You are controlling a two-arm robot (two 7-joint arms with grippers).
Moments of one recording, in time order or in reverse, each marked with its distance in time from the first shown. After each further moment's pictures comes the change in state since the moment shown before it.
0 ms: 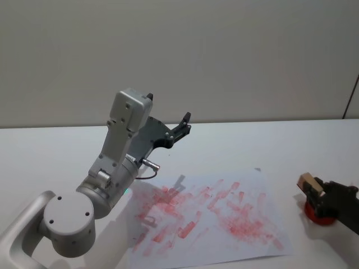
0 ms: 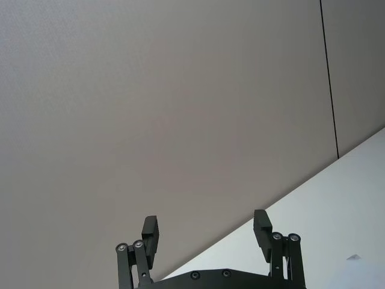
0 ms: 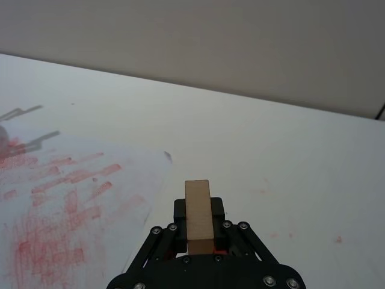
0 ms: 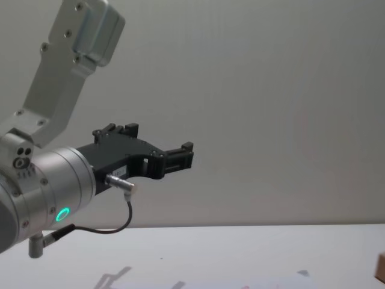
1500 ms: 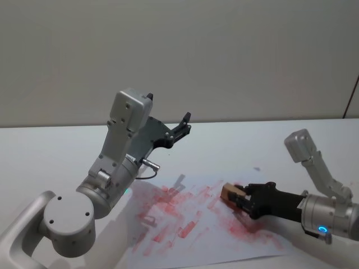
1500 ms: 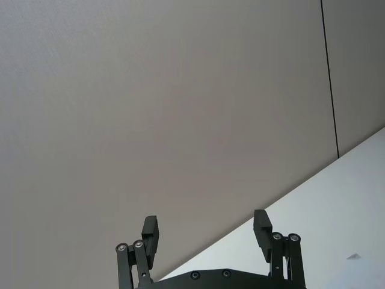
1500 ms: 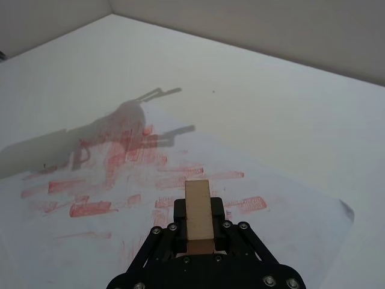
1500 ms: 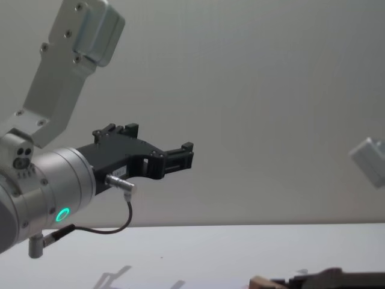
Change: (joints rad) left arm 0.000 0.000 0.000 0.000 0.000 0.000 0.000; right arm 0.355 -0.169 -0.130 0.391 -0.133 0.029 0.543
